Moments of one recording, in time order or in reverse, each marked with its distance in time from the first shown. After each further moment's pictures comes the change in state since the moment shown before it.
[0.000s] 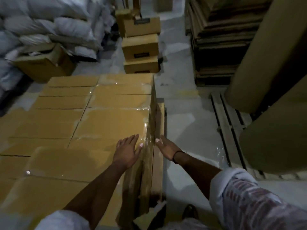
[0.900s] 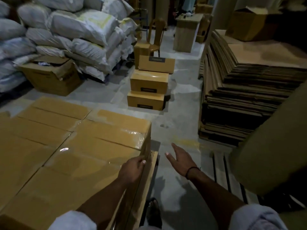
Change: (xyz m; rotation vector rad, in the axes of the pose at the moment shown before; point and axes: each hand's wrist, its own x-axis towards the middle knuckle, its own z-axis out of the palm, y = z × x) left_hand 0.362 0.063 -0.031 -0.514 0.095 -0.137; right_hand 0.296 -0.023 -0.298 -0.425 0.204 -0.212
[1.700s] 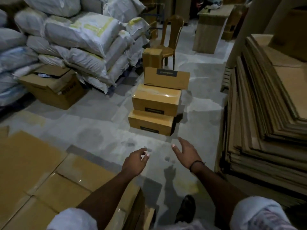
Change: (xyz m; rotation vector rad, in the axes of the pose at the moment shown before) left_hand 0.512 0.100 -0.083 -0.045 0.143 -0.140; right_hand 0.523 0.063 -0.194 0.065 0.004 -0.047
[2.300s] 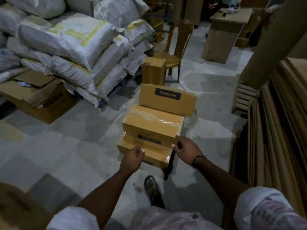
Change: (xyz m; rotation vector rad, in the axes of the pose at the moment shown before) left_hand 0.427 0.055 -0.020 -0.174 0.100 -0.196; right_hand 0.450 0.031 -0.101 -0.239 -0.138 -0.110
